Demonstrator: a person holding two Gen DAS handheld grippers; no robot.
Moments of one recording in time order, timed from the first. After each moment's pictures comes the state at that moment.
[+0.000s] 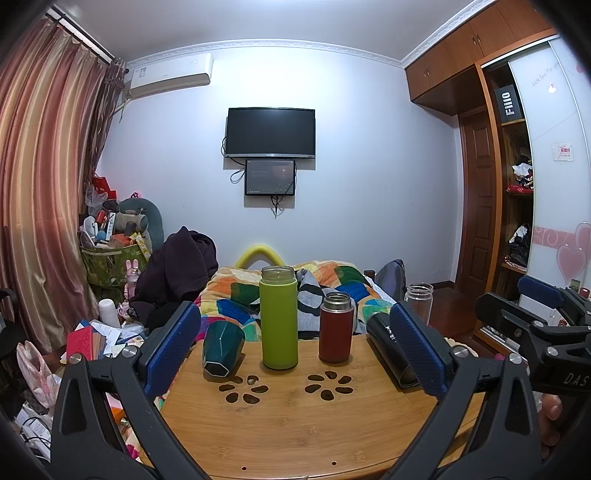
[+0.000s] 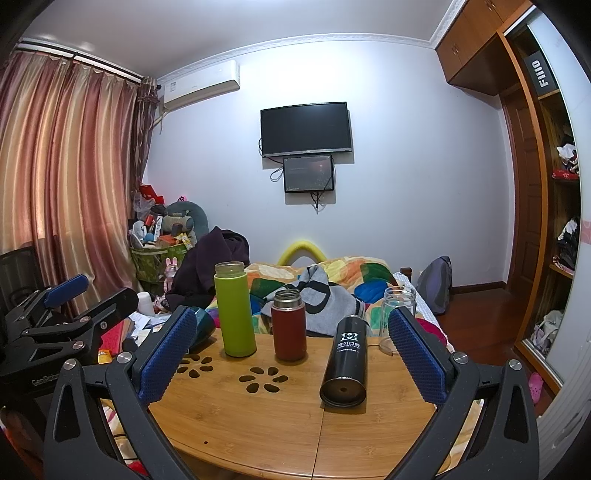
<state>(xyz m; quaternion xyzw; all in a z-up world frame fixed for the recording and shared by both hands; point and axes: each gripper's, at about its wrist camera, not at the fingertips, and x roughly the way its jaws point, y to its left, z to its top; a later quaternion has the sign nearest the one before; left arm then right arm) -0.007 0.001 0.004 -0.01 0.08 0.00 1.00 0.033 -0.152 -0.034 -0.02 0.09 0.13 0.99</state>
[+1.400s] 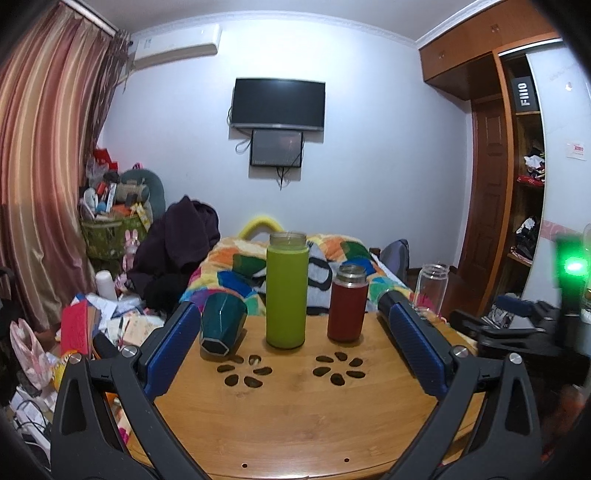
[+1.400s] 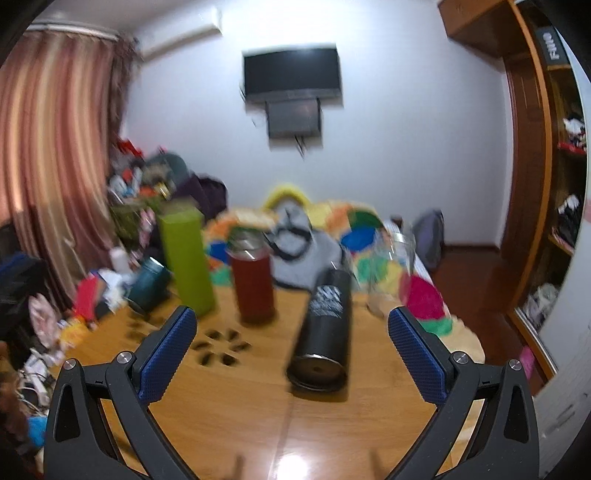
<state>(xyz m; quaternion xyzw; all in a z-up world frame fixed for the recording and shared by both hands) 0.032 0.016 -0.026 -0.03 0.14 0.01 0.99 0.135 -0.167 -0.088 -0.04 0.22 0.10 0.97</state>
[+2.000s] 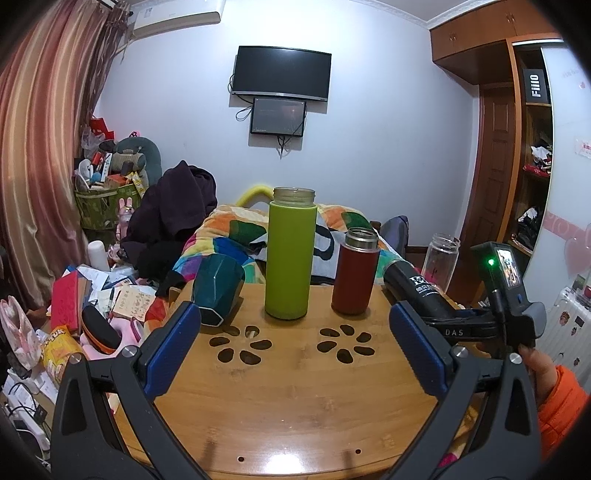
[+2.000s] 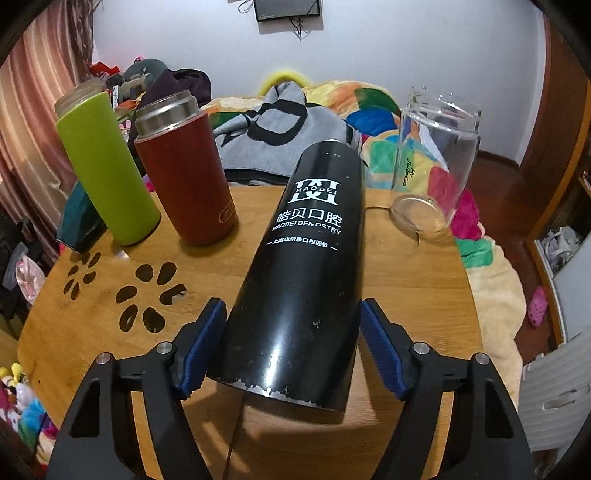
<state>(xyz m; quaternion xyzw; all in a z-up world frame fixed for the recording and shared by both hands) 0.052 0.027 -0.044 -0.05 0.19 0.00 0.98 0.245 -0.174 -0.157 -0.04 0.42 0.11 0.90</state>
